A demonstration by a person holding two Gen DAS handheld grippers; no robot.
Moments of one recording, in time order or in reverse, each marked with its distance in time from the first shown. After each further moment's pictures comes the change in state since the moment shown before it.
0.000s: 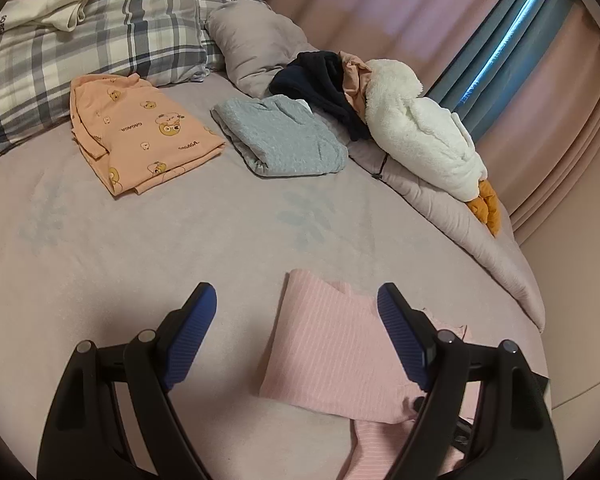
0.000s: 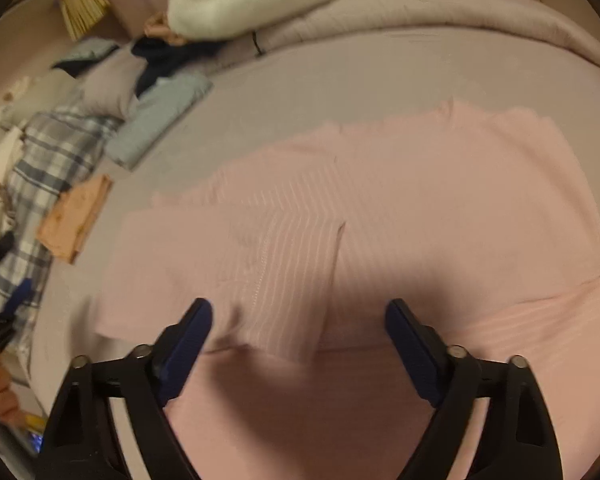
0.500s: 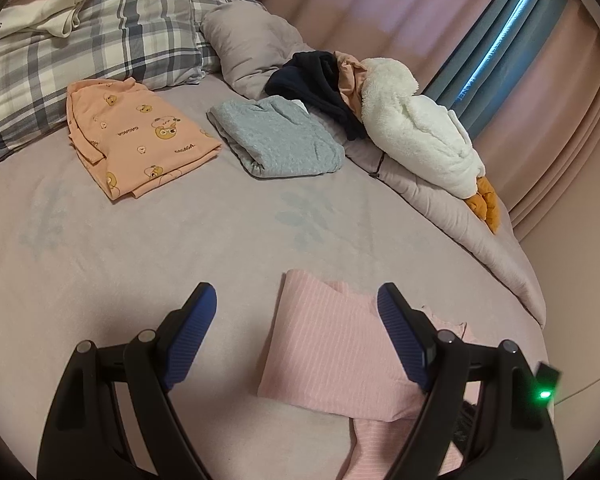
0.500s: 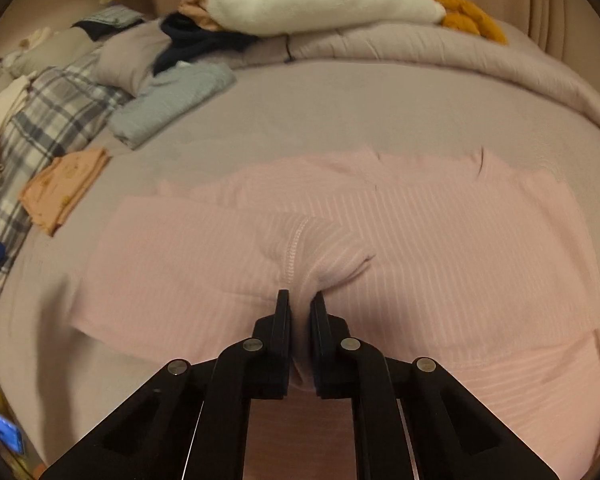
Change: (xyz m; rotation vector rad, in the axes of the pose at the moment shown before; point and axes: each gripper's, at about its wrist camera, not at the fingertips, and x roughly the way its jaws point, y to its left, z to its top) left arm -0.001 -0.004 0.000 0.014 0.002 -0.004; right arm -0.014 0.022 0.001 -0.186 -0.085 -0.083
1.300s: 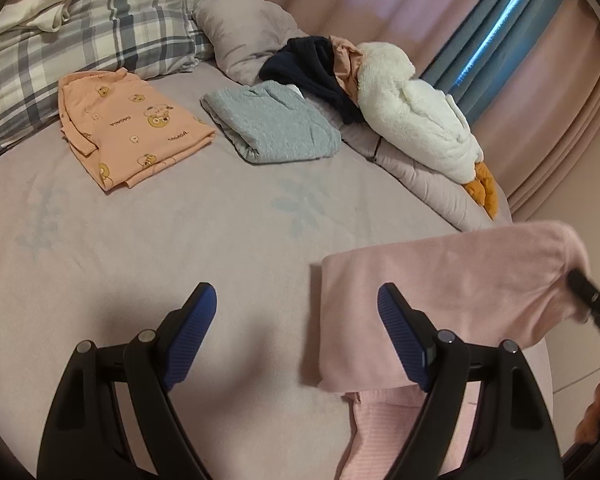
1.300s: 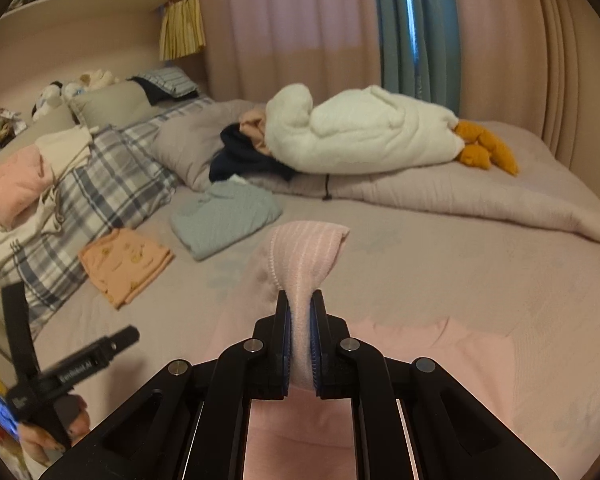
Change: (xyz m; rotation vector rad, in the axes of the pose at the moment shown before) left arm 0.004 -0.006 -0.003 0.020 0.068 -0.008; right arm -0.113 0.026 0.083 -0.137 -0.284 0.051
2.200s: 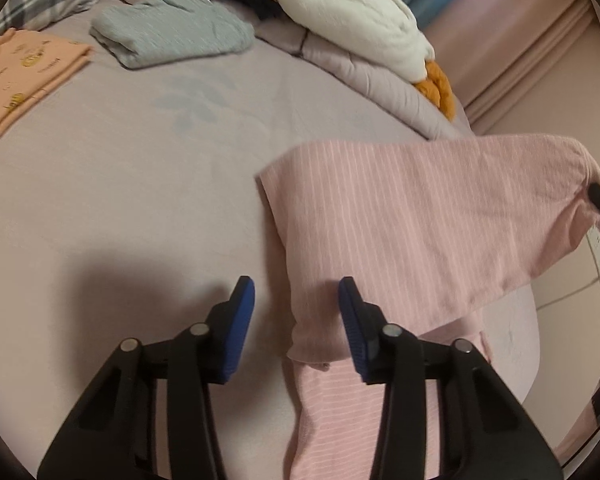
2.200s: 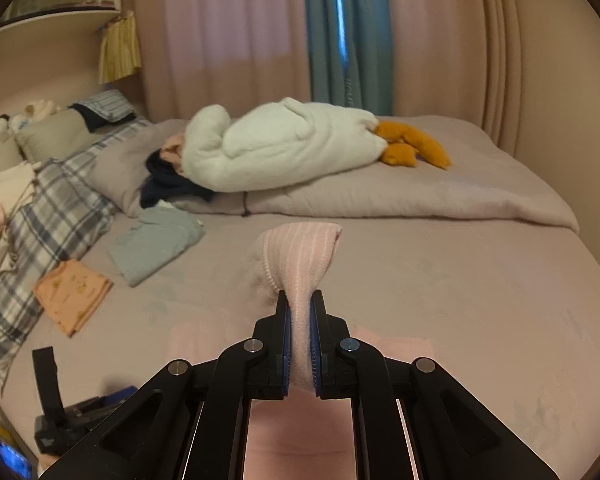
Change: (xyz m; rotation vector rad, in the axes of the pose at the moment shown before) left arm 0.085 -0.060 -0.045 0.158 0.290 -0.171; right arm -0.021 -0.076 0.008 0.099 -0.010 -0.179
